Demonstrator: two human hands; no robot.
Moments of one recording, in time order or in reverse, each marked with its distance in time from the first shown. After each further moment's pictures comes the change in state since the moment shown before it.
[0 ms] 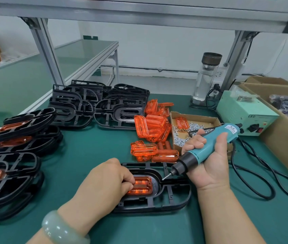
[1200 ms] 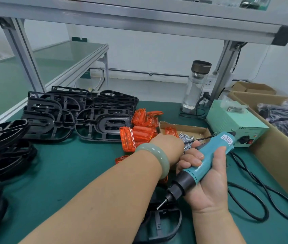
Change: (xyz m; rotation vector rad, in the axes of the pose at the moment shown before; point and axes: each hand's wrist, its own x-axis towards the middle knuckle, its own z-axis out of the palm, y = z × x) left_hand 0.174 0.113 0.035 0.216 -0.362 0.261; right_hand 0.005 -0.013 0.002 0.008 -0.034 -0.010
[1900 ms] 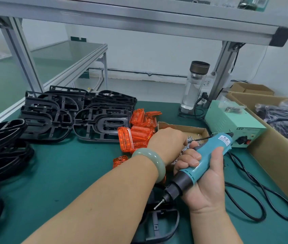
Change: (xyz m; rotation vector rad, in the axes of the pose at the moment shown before) left_hand -0.007 0.006 -0.007 0.035 0.428 0.058; right_hand 0.000 -0.001 0.000 -0.015 -0.035 0.015
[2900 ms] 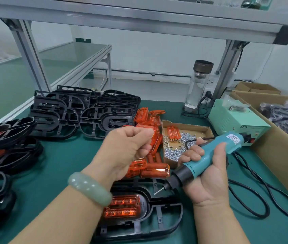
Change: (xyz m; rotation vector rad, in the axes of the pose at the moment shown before) left_hand -0.090 -0.041 -0.041 -1.518 0.268 -0.532; right_hand 0.001 0.003 0.002 -0.084 0.073 -0.119
